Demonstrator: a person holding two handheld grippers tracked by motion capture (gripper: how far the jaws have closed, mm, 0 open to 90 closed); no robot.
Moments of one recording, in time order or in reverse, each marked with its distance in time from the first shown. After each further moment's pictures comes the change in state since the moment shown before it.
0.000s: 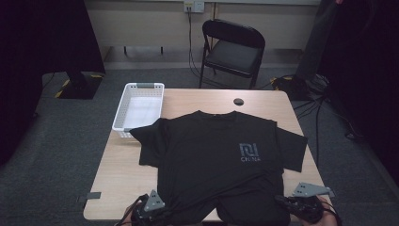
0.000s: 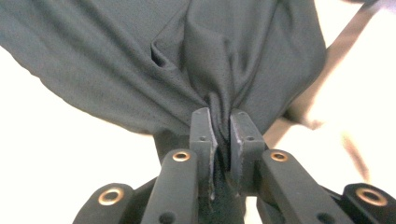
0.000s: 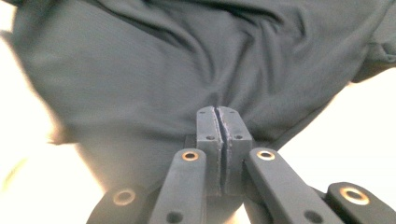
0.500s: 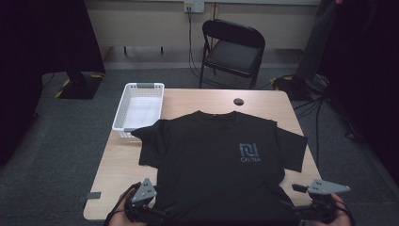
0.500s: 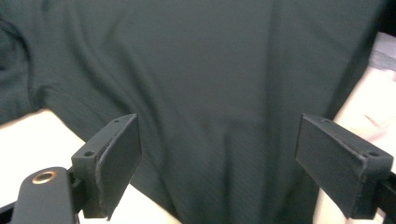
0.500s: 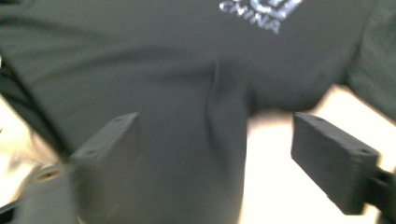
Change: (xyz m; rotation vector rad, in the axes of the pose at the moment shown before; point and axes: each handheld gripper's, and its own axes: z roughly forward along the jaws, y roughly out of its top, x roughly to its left) left arm 0.027 0.020 -0.004 -0.158 0.025 0.091; right arm -0.016 0.004 -0.022 -0.108 -0.009 0.057
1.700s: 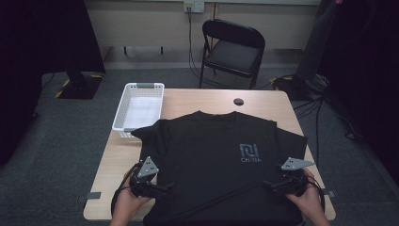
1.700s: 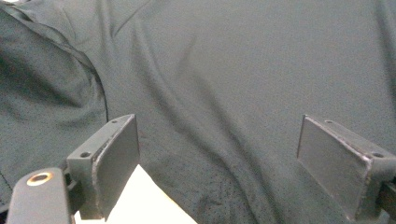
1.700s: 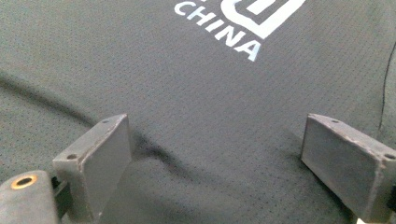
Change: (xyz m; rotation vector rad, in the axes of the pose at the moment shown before) left arm 0.048 0.016 0.027 -0.025 0.067 0.005; right arm -0.039 0.027 0.082 0.053 -0.035 -0.083
